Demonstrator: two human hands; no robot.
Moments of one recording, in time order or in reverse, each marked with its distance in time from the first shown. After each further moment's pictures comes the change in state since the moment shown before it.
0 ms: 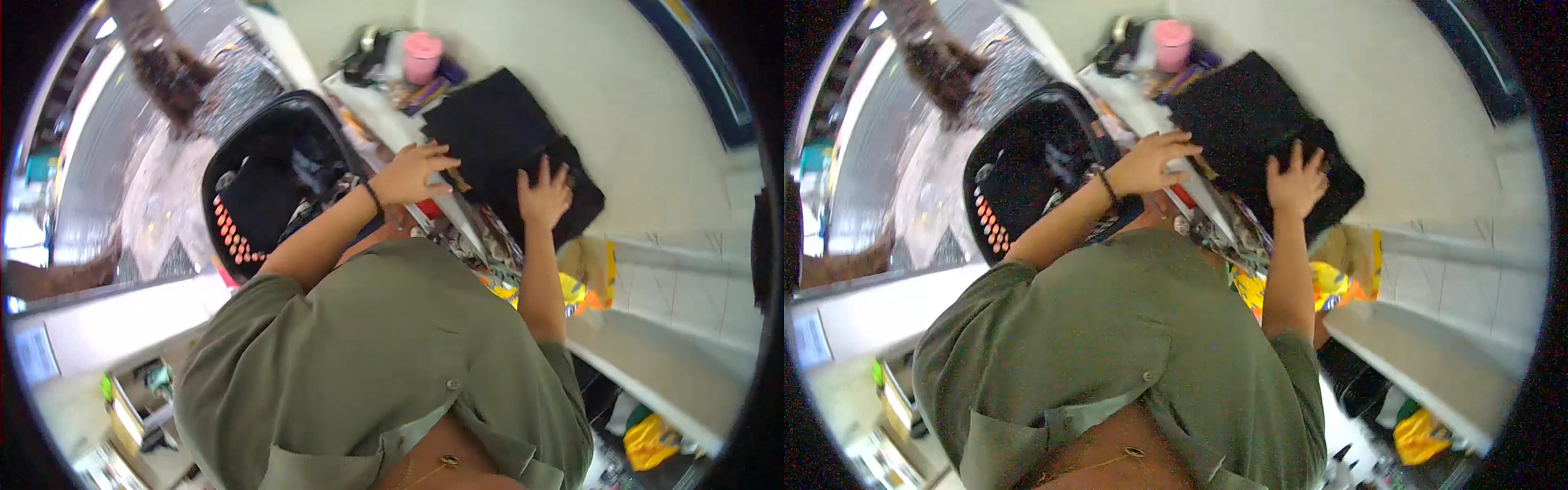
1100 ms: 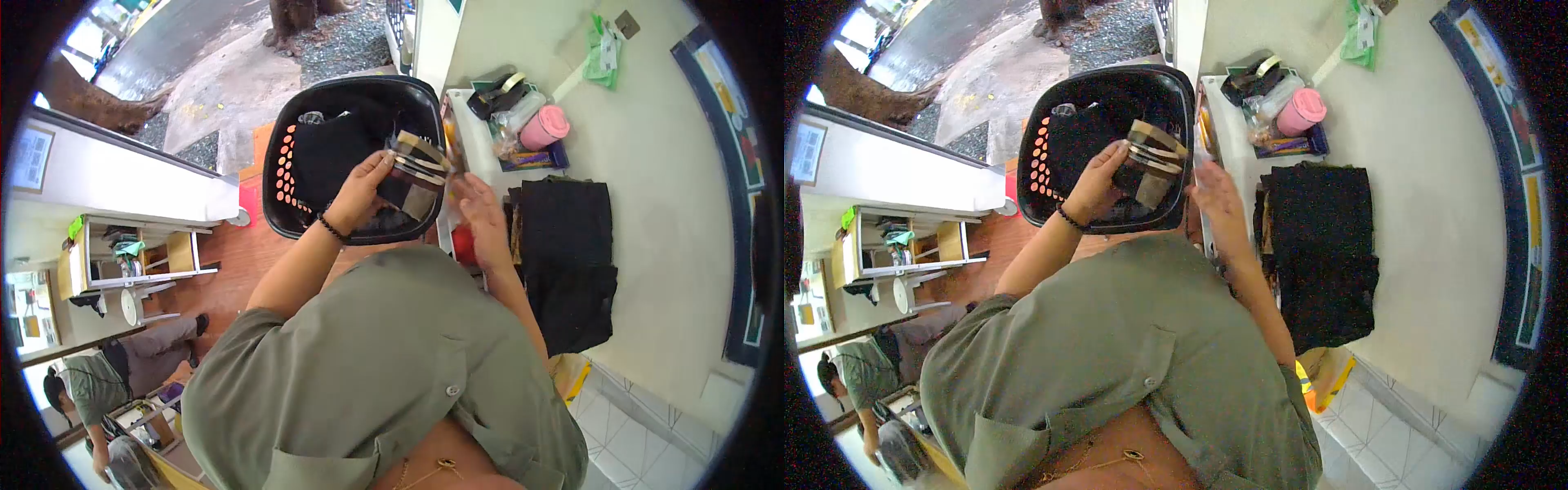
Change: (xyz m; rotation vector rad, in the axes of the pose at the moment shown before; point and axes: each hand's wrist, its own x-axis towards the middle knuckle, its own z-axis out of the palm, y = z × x) left_hand -0.166 0.009 -0.082 -1.458 0.978 -0.665; right_hand -0.051 -0.220 -0.077 1.728 -1.093 -0.415
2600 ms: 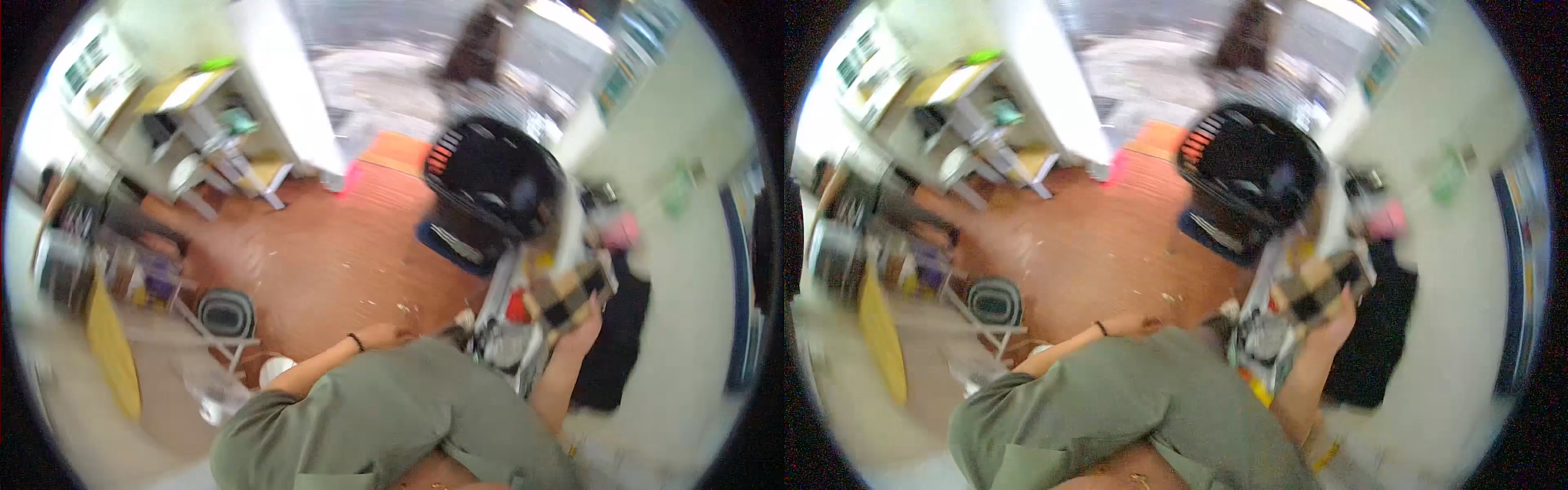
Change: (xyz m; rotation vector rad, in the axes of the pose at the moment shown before) left_hand -0.363 -0.264 -0.082 1.077 0.109 -0.059; right_hand -0.153 -0.036 -0.023 0.436 0.211 0.181
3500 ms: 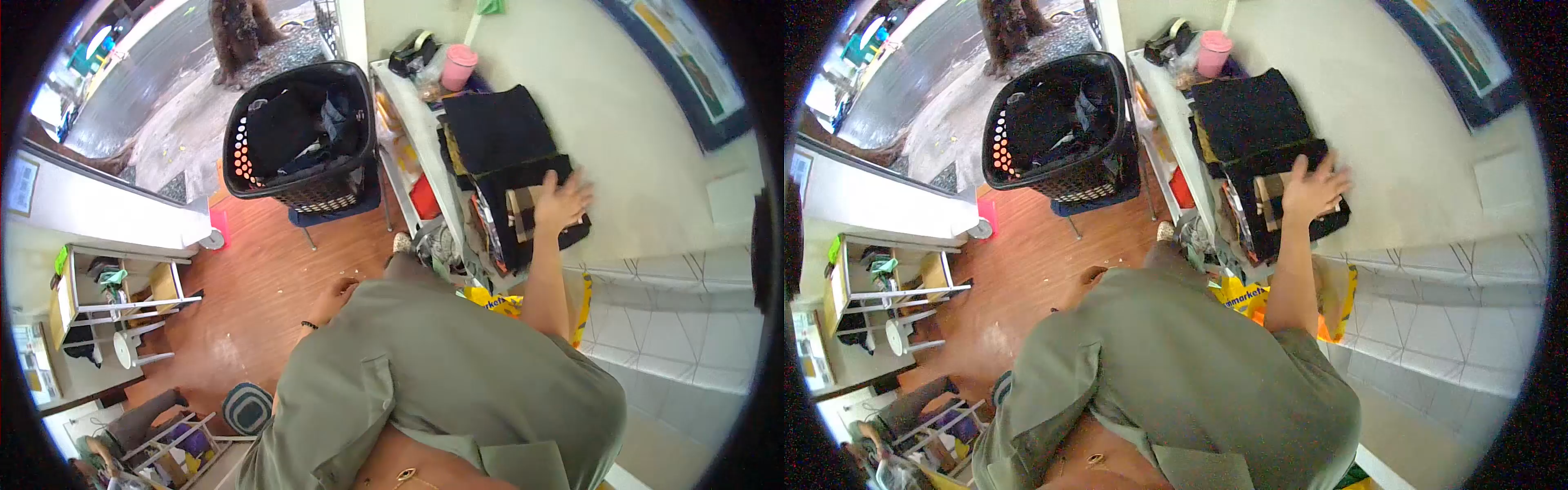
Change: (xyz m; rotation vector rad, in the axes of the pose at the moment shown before) left_hand 0.113 -0.014 0.012 -0.127 -0.067 -0.059; right_hand 0.010 -0.068 -0.173 -1.746 1.240 -0.477
